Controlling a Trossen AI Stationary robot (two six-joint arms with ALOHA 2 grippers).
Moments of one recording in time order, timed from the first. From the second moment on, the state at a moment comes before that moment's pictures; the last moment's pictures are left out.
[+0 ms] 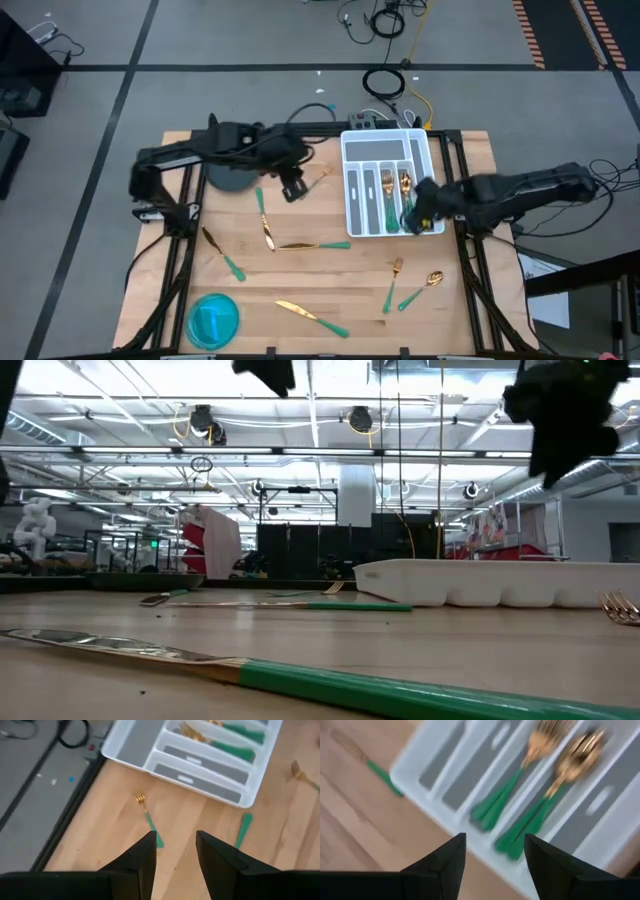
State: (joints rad) left arm 0.08 1.67 1.98 -1.31 -0.26 -0.28; right arm 0.16 0.95 0.86 -1.09 0.23 1.07
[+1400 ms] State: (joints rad) left arm 0.02 1.30 1.83 -1.31 -0.39 -0.51; right arm 0.30 1.35 0.73 -0.73 -0.03 0.79
